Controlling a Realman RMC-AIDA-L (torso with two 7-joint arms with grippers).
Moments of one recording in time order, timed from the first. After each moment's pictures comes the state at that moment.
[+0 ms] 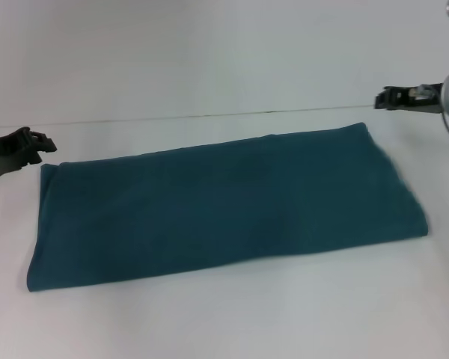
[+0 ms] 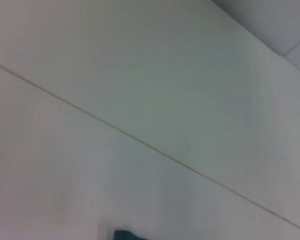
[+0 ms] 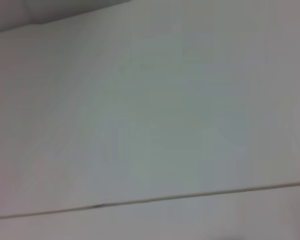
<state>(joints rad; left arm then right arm) -0.79 -2.00 0.48 0.61 2.48 0.92 -2.59 0.88 1.94 -0.76 -0.51 -2.51 -0.67 2.54</state>
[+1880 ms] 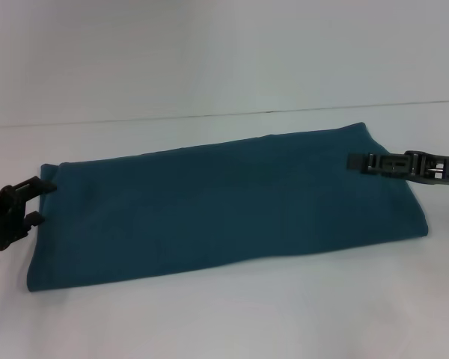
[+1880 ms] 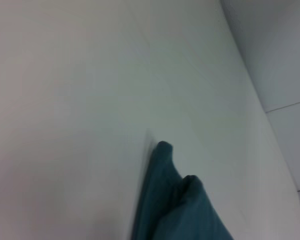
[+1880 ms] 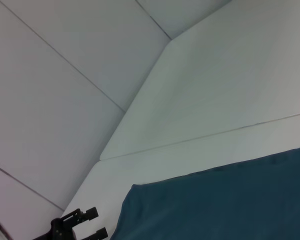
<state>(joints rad) -0.53 -2.09 0.48 0.55 2.02 0.97 -2.47 0.54 1.96 -0.63 -0.69 -1.96 -1.49 2.11</state>
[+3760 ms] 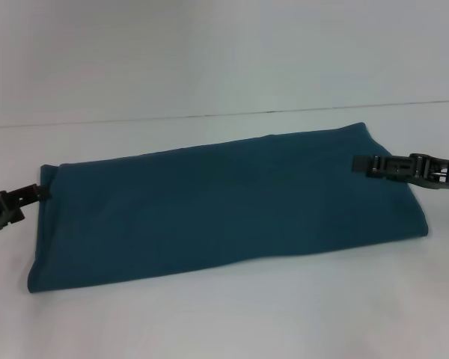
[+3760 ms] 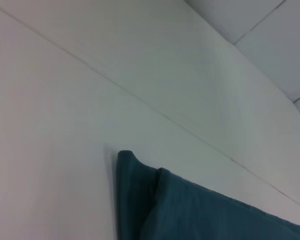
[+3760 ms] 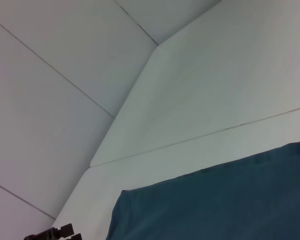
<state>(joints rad) -0.50 -2.06 0.54 0.73 2.15 1.14 -2.29 0.53 1.96 -0.62 -0.67 -1.97 -1.47 2.12</state>
